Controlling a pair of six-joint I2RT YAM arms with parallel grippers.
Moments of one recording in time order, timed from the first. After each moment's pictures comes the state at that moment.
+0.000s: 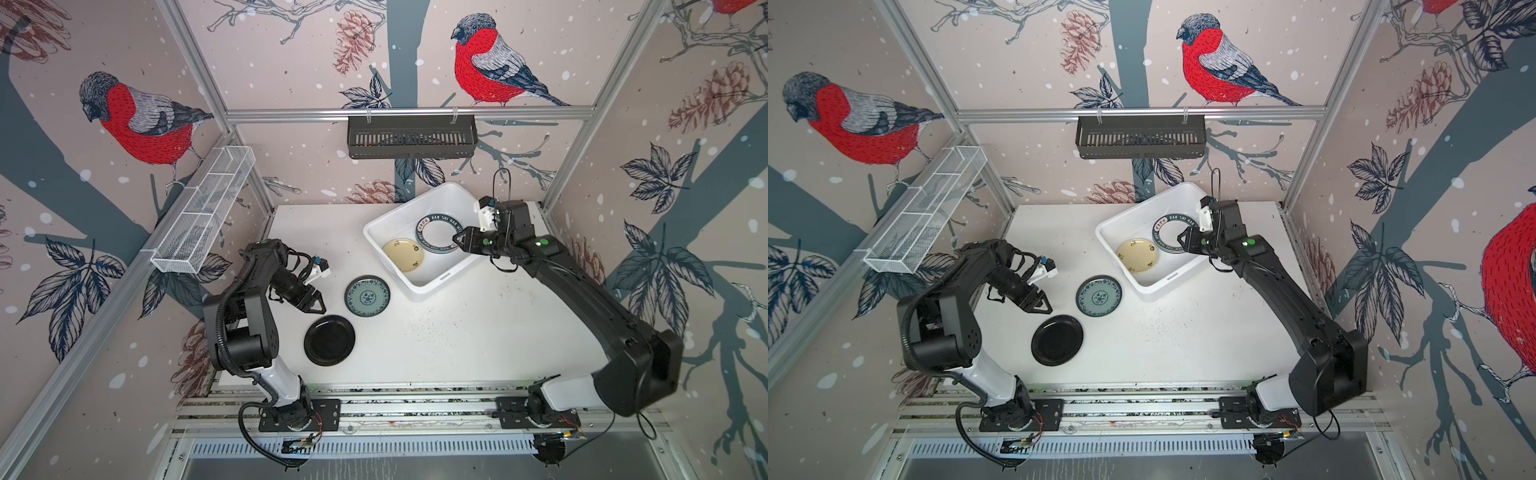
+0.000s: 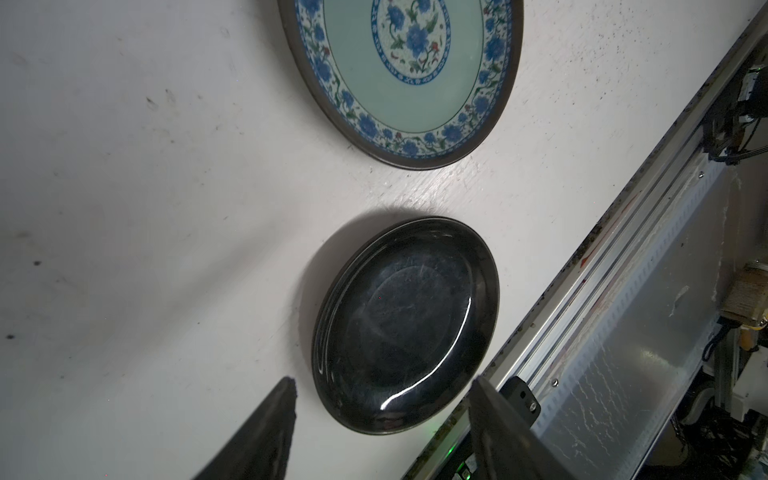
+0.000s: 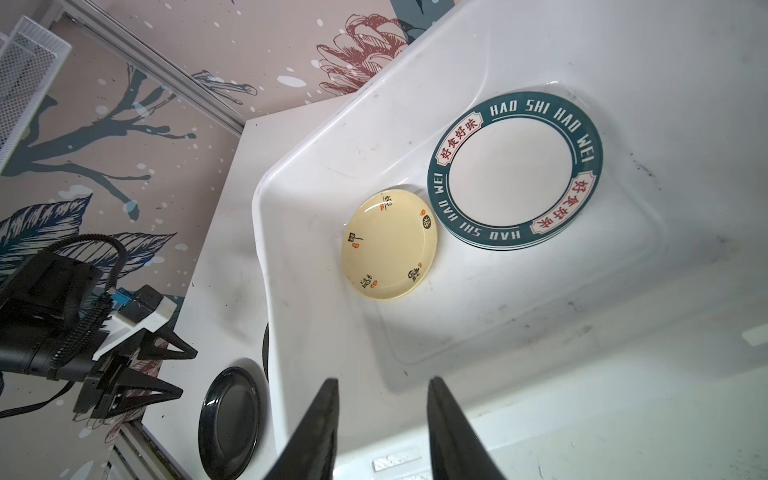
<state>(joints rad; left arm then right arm) 0.22 1.69 1.20 -1.30 0.47 0.89 0.38 1.36 1.23 -0.50 -0.30 0.45</state>
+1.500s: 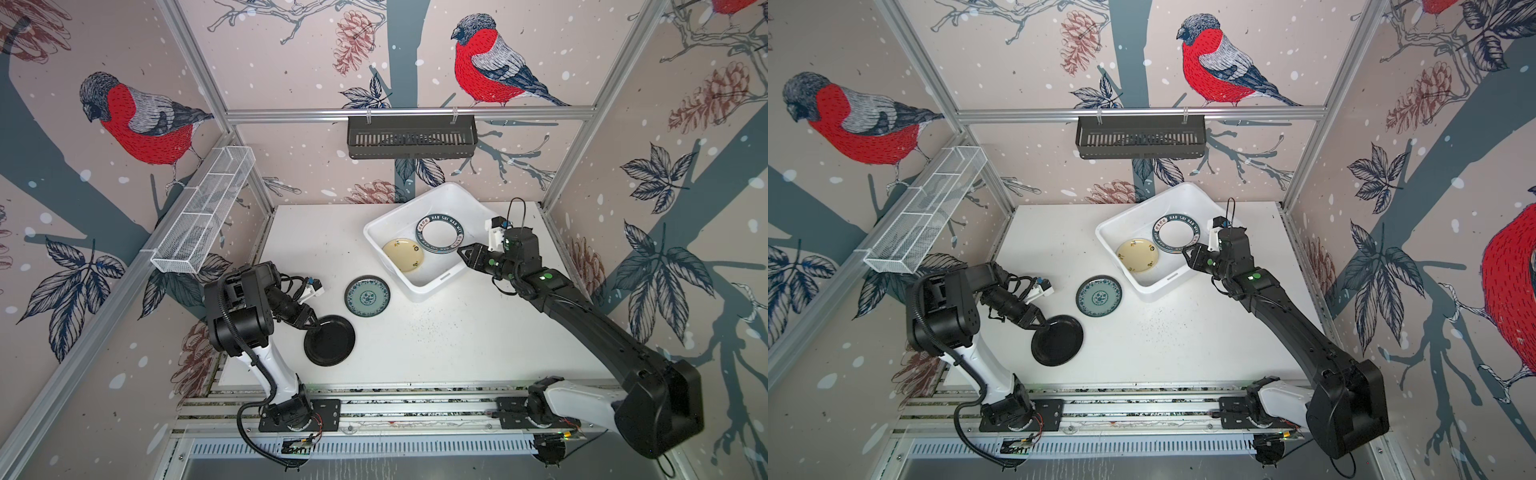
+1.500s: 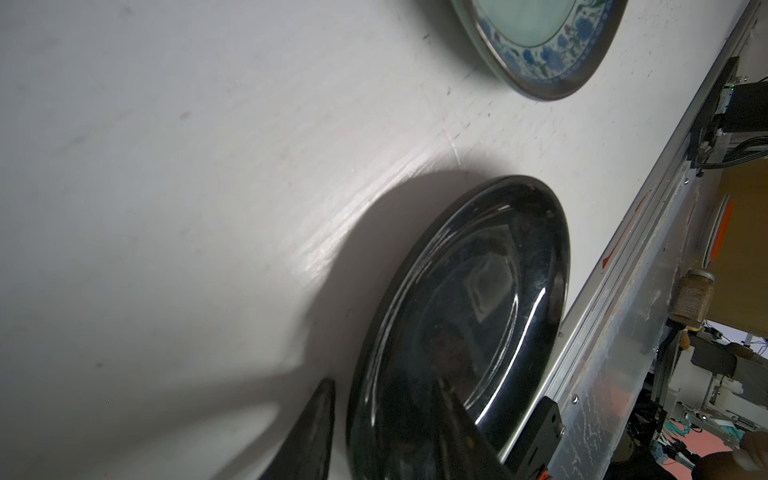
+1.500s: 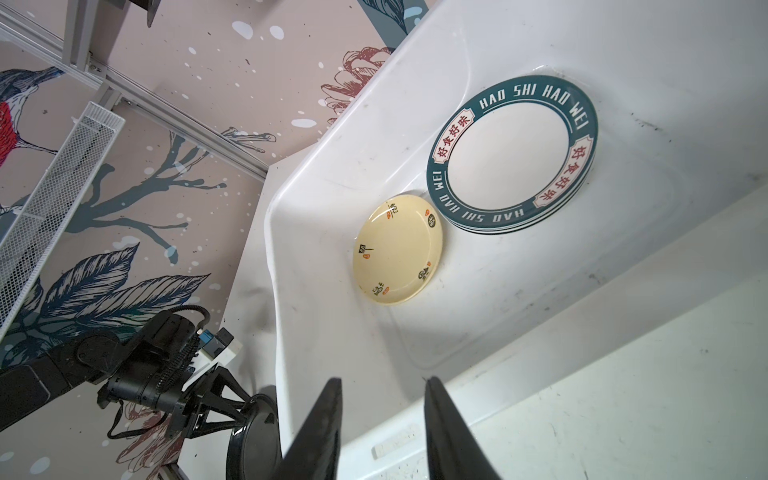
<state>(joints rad) 0.35 1.85 1.03 -1.15 0.52 0.99 0.38 1.21 0.94 -0.21 -0.29 0.61</state>
